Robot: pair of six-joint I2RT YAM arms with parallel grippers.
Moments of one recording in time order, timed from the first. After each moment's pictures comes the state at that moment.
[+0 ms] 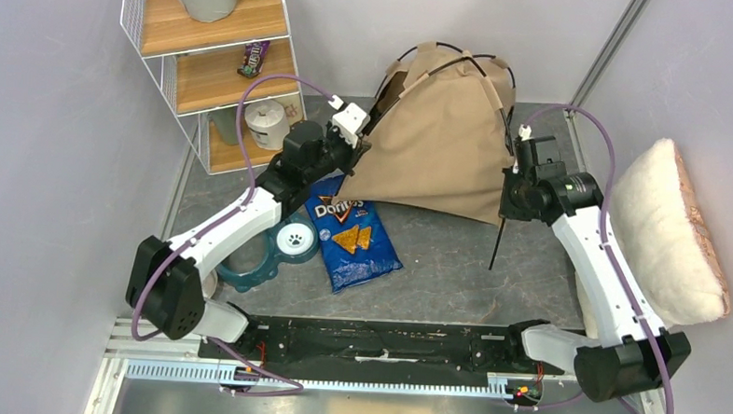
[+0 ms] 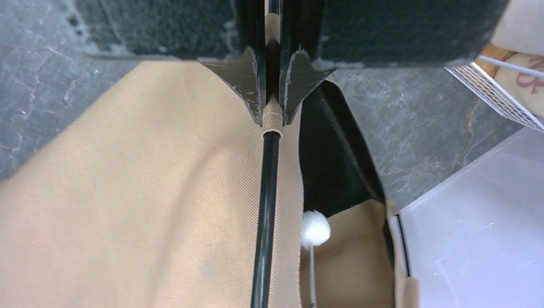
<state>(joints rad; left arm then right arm) -0.55 1.39 1.06 0.15 0.18 0.13 0.22 1.21 1.29 -1.08 0.16 0.30</state>
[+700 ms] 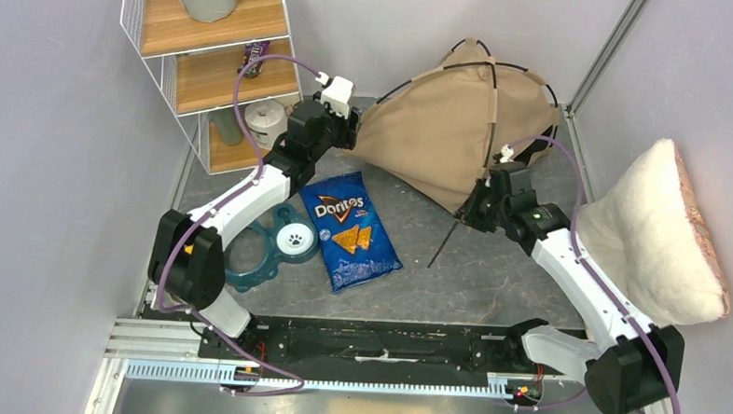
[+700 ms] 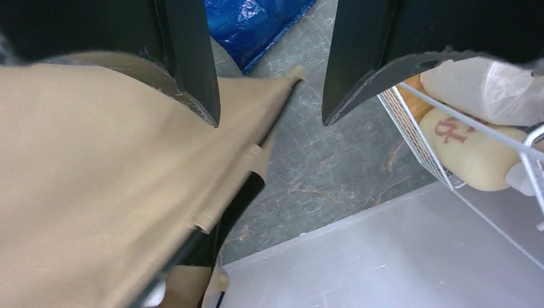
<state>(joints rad) -0.46 1.60 1.23 0.17 -0.04 0.08 0.31 1.10 0.92 -0.64 -0.08 0.65</state>
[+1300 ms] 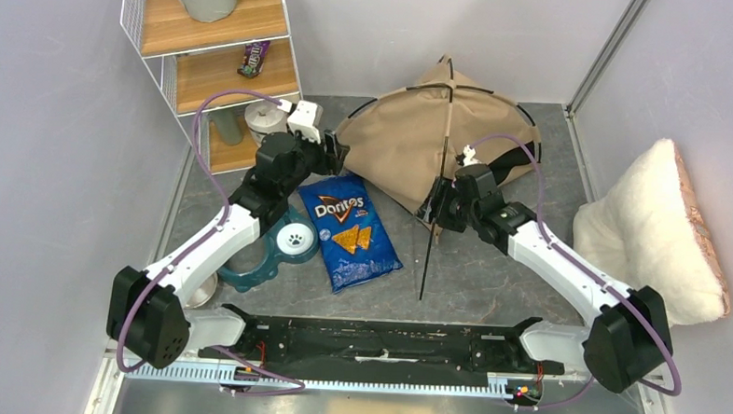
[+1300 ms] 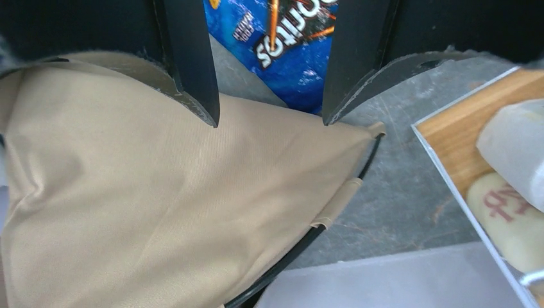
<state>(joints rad) -0.46 1.26 0.95 0.15 -0.01 -0.16 0.52 1.26 0.90 -0.38 -0.06 0.69</state>
